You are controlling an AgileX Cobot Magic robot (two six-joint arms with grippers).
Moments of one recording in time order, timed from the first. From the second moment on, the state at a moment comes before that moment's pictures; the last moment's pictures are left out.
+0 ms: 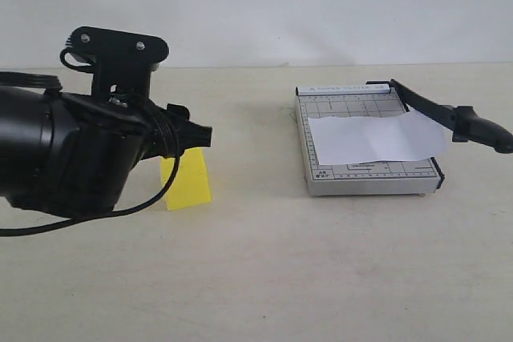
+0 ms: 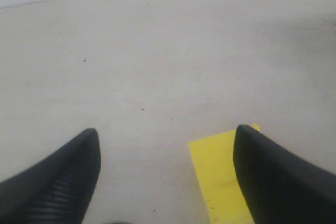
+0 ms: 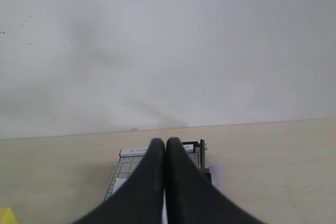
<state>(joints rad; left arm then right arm) -0.68 1.70 -0.89 -1.74 -0.81 1.93 -0.01 0.38 -0.31 1.37 0.16 -1.20</state>
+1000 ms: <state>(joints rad) -0.51 1.69 -0.83 -1.74 -0.34 1.70 -0.01 0.38 -0.31 1.37 0.16 -1.20</state>
